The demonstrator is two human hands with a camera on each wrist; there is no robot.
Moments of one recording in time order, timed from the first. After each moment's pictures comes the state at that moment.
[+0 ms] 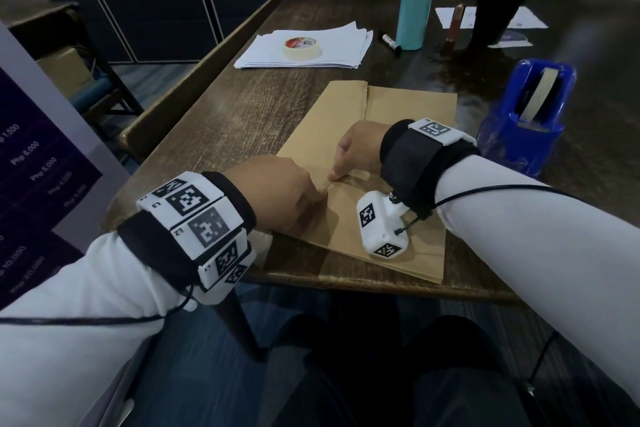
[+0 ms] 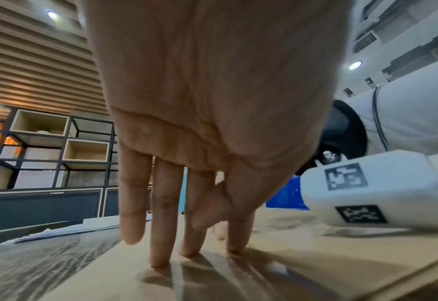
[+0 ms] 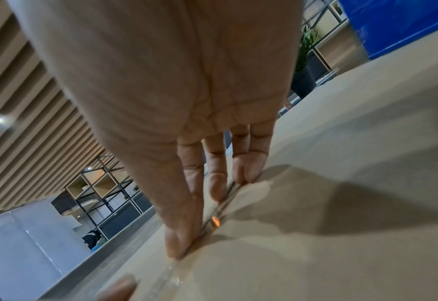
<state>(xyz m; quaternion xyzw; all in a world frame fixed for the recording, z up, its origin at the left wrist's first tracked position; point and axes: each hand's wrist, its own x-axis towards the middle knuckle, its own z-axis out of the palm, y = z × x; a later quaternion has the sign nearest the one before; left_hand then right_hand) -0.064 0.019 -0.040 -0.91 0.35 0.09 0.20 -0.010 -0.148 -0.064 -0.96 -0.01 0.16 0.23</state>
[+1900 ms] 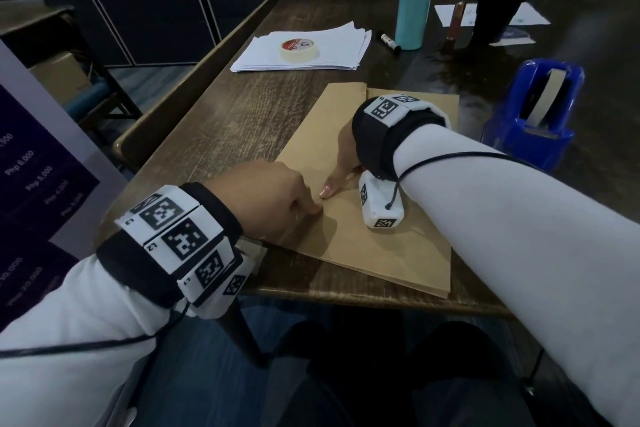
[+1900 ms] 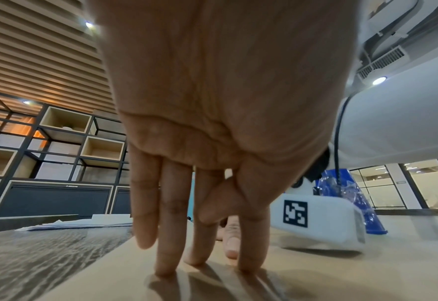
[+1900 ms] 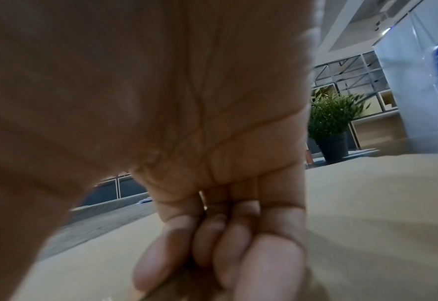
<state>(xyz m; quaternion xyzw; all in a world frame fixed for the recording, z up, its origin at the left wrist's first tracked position) -0.052 0.029 -0.039 -0.93 0.35 0.12 0.09 0.027 -0.131 -0.044 -0.95 -0.03 0.29 -0.09</state>
